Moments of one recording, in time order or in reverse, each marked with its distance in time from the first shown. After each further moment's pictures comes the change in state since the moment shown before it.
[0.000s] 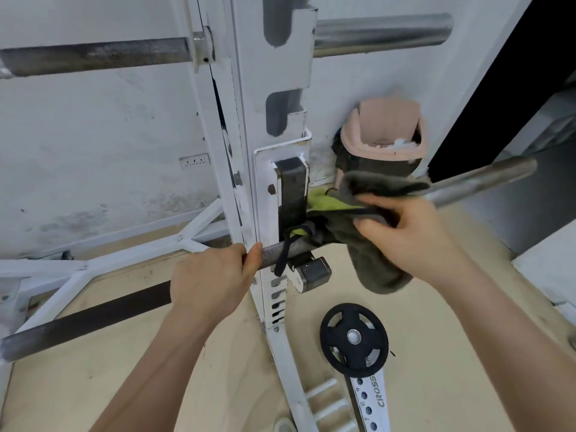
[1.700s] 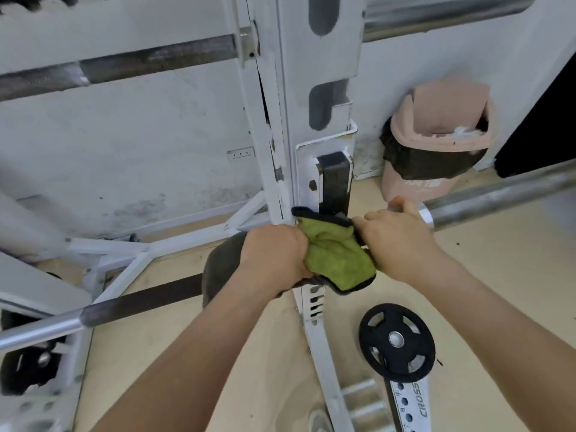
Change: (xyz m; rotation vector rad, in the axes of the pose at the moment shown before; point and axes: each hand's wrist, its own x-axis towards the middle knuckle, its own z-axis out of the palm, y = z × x) left_hand 0.029 0.027 -0.017 0.189 -0.266 0.253; right_hand 0.031 0.021 0.070 -0.949 -0.264 -0.300
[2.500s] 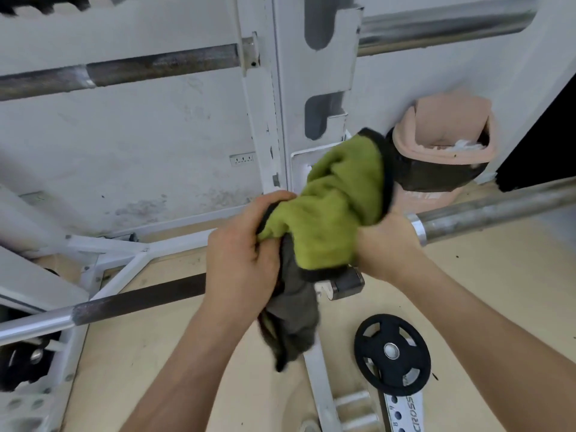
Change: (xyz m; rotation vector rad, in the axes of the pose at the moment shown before) left_hand -0.053 -0.001 -0.040 -0.991 0.746 -0.099; right_hand 0.014 0.000 -0.010 0.023 -0.143 -0.118
